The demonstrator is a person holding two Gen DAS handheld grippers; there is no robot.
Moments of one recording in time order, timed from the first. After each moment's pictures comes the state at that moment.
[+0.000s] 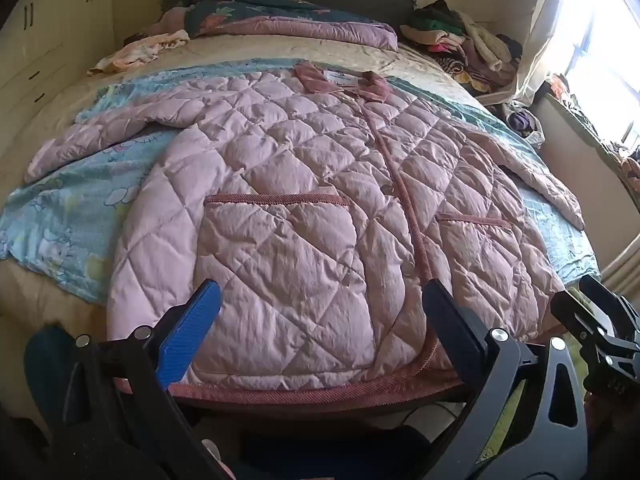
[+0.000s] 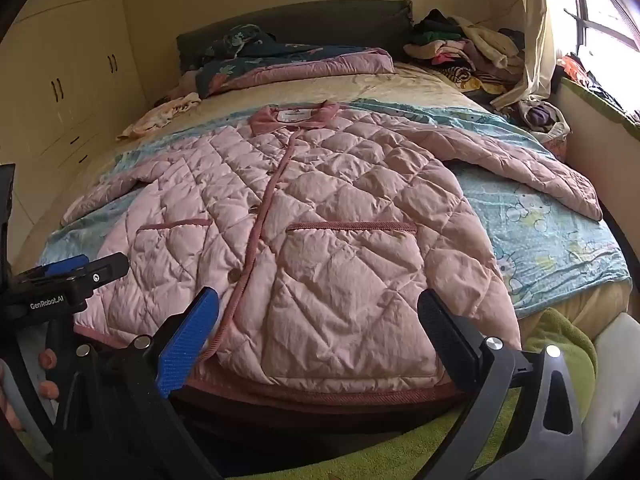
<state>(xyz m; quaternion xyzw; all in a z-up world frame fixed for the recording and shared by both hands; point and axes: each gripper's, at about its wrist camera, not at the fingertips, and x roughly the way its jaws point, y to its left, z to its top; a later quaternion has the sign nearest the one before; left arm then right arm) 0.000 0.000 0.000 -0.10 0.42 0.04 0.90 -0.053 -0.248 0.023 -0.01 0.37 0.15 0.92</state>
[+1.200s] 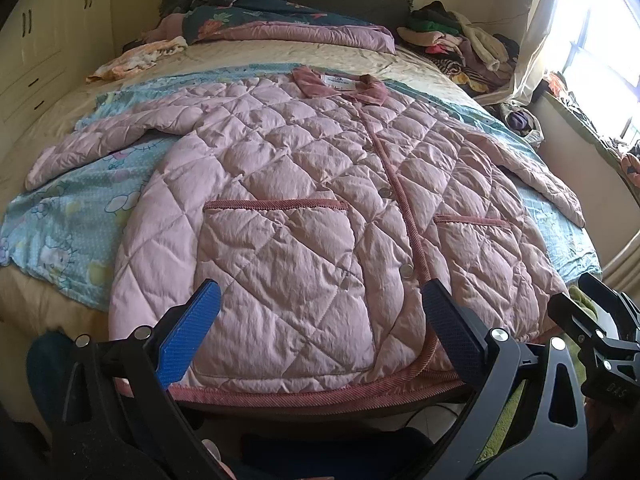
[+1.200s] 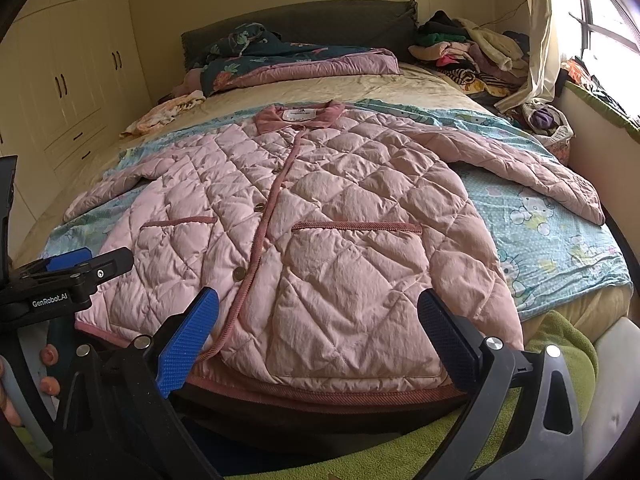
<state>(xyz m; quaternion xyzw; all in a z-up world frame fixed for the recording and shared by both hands) 0.001 0.001 0.003 -0.09 0.41 0.04 0.90 -0.054 -0.245 0.023 -0.01 0.37 0.15 0.92</state>
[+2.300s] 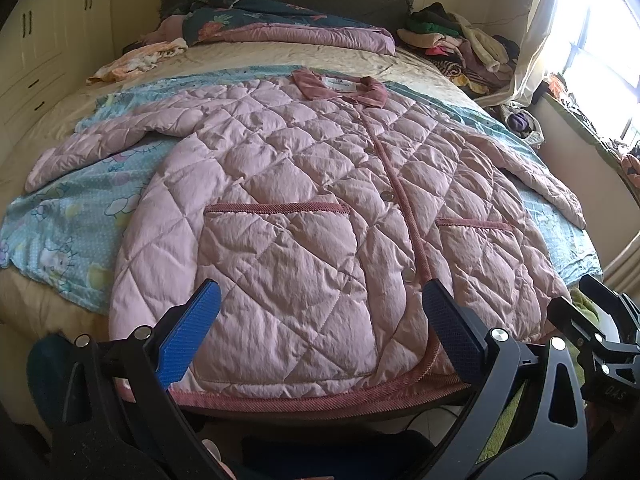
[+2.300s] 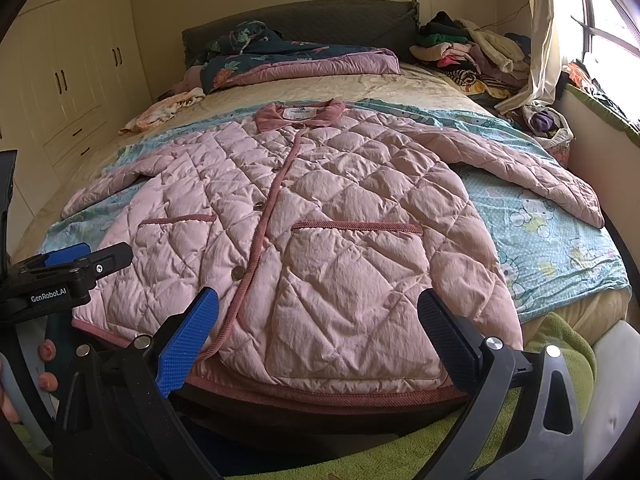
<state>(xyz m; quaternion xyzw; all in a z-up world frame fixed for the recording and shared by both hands) 0.000 0.000 0.003 -0.09 0.41 0.04 0.91 -0.054 -0.244 0.023 -0.01 0.37 0.15 0.92</state>
